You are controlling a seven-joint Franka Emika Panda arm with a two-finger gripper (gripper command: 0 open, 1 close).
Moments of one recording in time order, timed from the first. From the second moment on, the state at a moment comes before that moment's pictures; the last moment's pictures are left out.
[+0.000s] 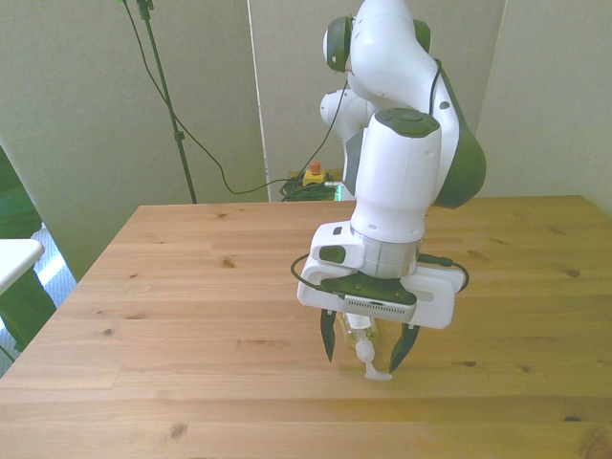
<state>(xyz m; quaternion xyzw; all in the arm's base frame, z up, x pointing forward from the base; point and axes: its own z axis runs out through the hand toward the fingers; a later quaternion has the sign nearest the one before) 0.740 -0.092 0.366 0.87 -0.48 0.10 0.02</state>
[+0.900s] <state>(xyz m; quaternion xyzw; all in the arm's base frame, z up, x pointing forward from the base) 0.746 -0.098 0.356 0.88 -0.48 0.08 0.00</state>
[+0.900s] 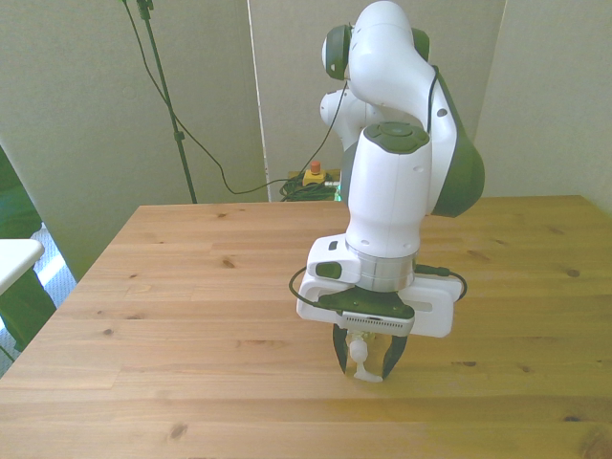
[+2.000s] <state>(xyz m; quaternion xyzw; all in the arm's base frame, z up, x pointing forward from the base) 0.732 -0.089 0.395 0.81 -0.58 0.14 0.00</state>
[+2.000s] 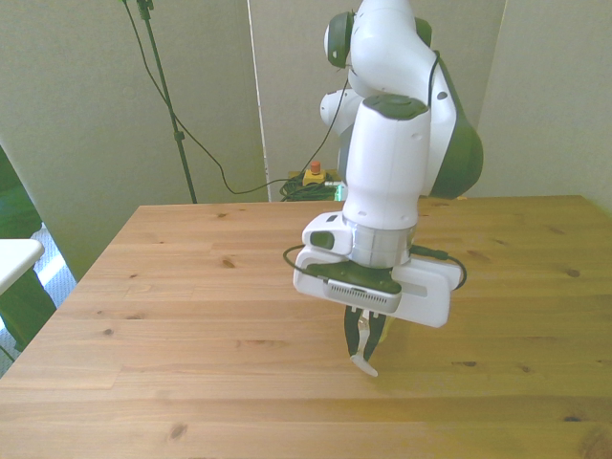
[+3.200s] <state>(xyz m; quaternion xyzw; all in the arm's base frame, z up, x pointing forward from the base) 0.655 0.015 0.441 0.53 -0.70 0.46 0.13</state>
